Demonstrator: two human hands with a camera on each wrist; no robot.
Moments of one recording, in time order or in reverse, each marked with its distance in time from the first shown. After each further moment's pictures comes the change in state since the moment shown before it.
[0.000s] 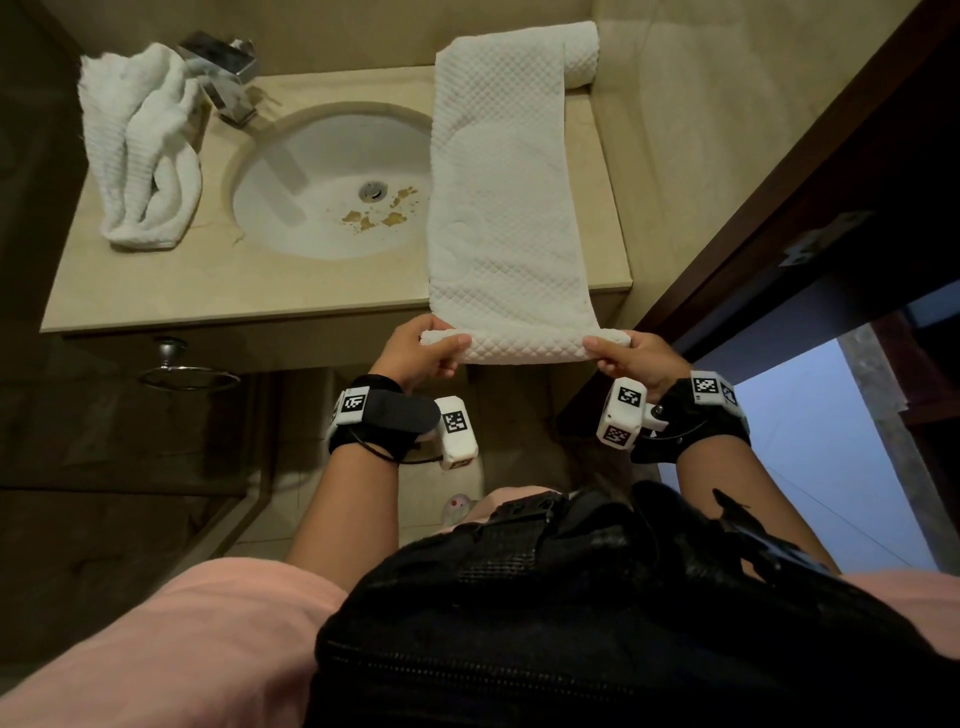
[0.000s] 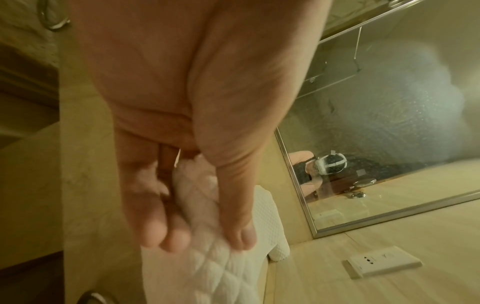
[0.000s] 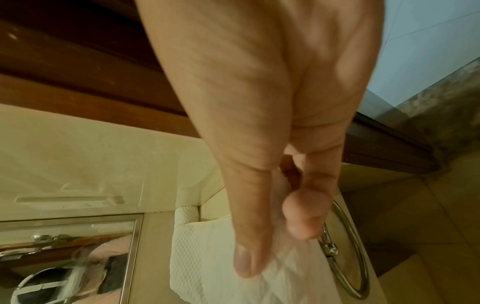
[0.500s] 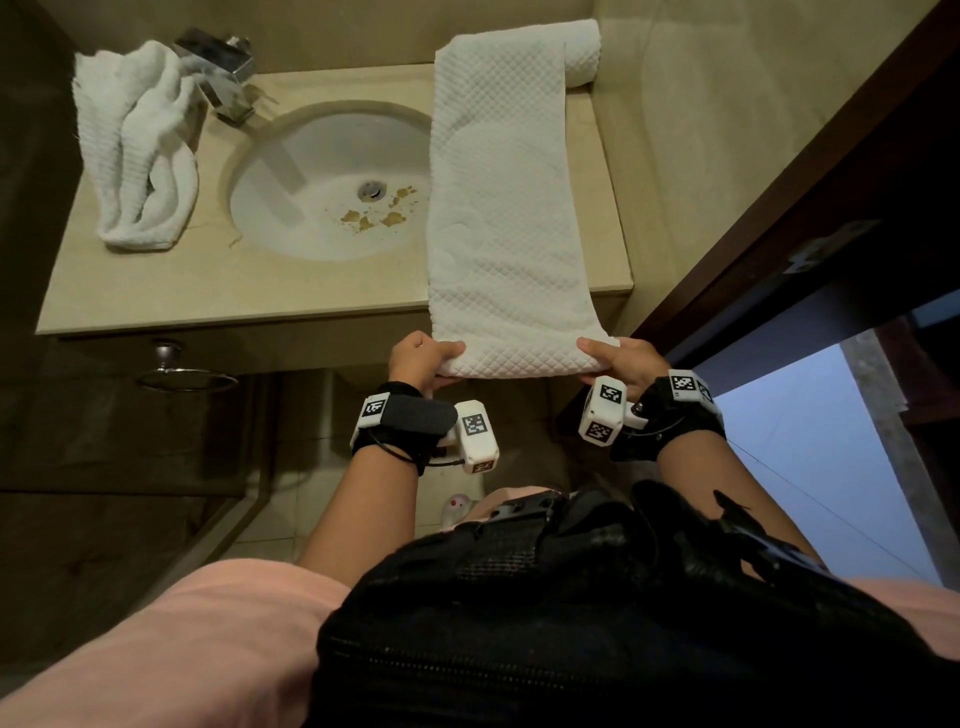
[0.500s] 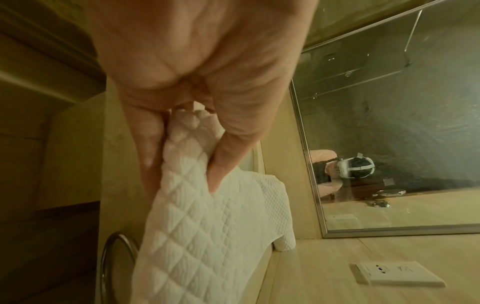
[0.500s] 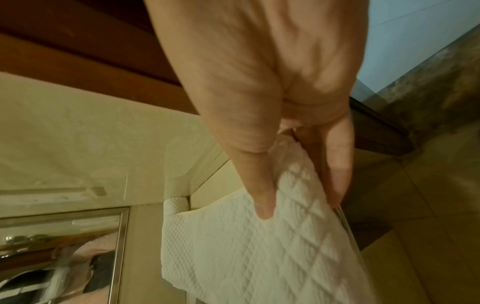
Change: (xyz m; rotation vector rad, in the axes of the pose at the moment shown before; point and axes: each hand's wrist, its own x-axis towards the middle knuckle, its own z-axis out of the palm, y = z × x) left_hand 0.019 -0.012 0.019 -0.306 0.273 -0.206; right_hand 0.011 -0.001 0.019 0.185 0.110 0.109
